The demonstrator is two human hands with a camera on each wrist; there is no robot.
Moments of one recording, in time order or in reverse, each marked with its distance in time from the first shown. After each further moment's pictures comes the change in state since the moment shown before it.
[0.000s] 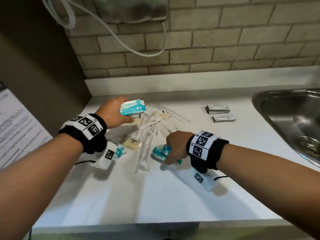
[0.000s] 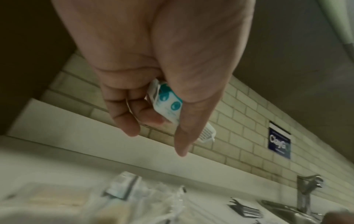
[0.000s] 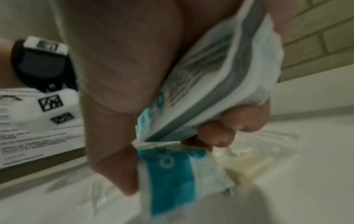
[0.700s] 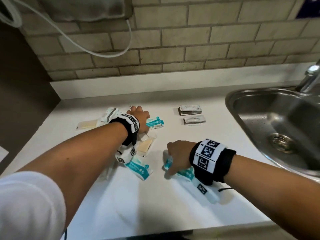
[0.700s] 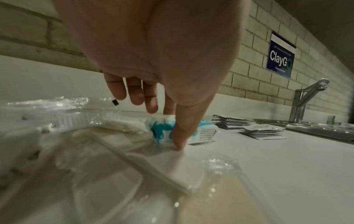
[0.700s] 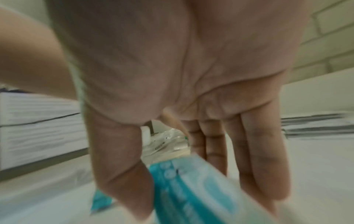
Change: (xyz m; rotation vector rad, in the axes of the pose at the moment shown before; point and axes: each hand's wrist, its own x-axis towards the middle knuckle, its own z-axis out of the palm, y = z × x) left_hand 0.101 0.112 0.142 0.475 -0.293 0.029; right_hand -0.051 0.102 0.010 0.061 -0.085 -0.012
